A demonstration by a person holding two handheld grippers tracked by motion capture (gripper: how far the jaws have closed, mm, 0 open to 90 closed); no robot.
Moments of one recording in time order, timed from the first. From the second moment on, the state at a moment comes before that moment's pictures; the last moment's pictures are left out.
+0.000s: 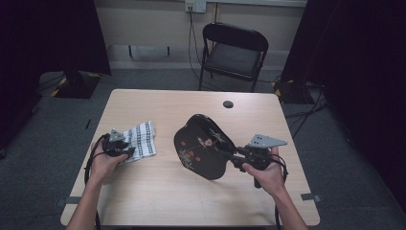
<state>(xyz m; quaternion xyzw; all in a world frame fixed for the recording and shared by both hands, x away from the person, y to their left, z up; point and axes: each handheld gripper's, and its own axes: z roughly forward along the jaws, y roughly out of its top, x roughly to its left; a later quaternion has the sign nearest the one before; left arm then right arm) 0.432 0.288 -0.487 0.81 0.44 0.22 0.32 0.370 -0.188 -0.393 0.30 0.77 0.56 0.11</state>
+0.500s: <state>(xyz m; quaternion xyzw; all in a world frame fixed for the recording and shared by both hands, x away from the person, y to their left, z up) 0.402 0.270 -0.494 0.80 0.42 0.19 0.38 0.370 -0.190 -0.392 0.30 0.77 0.55 0.11</state>
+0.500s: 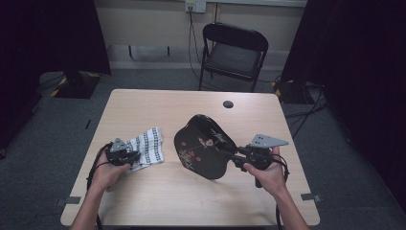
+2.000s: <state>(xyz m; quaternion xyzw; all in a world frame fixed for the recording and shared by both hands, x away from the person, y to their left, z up) 0.426 0.221 -0.489 0.84 0.38 0.18 0.33 0.371 -0.194 -0.389 0.31 0.76 0.56 0.11</state>
